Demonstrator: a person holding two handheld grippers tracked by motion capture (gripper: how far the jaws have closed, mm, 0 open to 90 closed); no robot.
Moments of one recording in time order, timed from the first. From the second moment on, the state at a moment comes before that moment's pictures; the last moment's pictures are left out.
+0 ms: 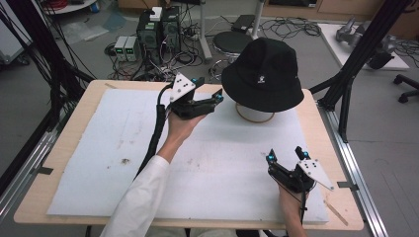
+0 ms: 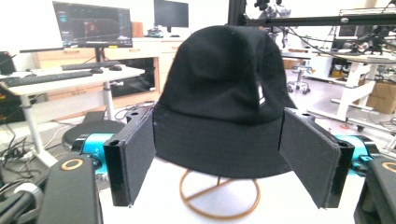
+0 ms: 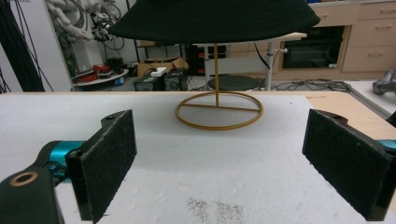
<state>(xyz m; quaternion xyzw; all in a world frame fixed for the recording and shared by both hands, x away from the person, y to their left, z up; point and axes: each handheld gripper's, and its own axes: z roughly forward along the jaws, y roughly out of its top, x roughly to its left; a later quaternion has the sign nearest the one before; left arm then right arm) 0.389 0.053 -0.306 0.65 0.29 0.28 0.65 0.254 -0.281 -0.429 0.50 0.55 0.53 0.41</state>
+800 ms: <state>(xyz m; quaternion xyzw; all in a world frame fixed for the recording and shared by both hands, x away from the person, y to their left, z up) 0.338 0.165 -0.354 0.60 0.37 0.35 0.62 0.255 -0.276 -0.430 0.50 0.56 0.53 0.40</state>
